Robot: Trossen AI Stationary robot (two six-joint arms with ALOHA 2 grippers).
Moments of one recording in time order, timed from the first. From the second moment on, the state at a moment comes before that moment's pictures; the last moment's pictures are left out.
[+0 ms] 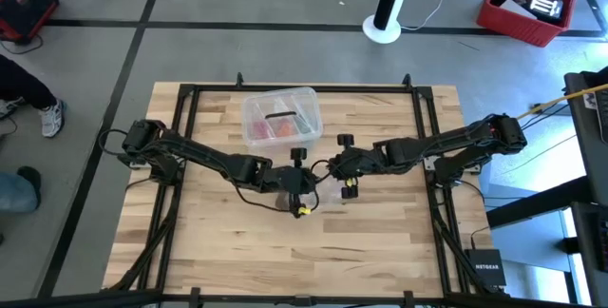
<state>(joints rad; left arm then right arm) -0.23 1.72 1.26 -0.13 -0.43 0.16 0.12 1.43 0.98 -0.40 0.26 -0.16</state>
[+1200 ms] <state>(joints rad) -0.23 1.72 1.40 -0.20 -0.39 0.11 0.12 1.30 0.98 -0.49 0.40 -0.16</state>
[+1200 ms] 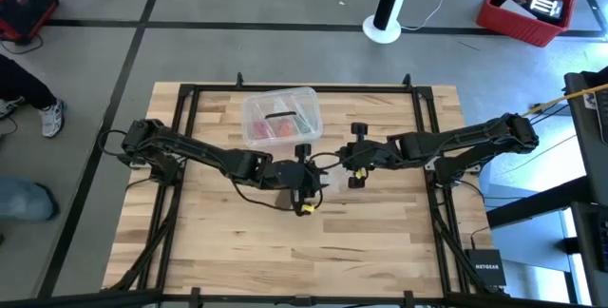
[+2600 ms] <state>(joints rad) -0.18 1.69 1.41 -0.33 -0.46 -0.04 0.12 1.30 0.98 -0.50 0.38 -0.14</state>
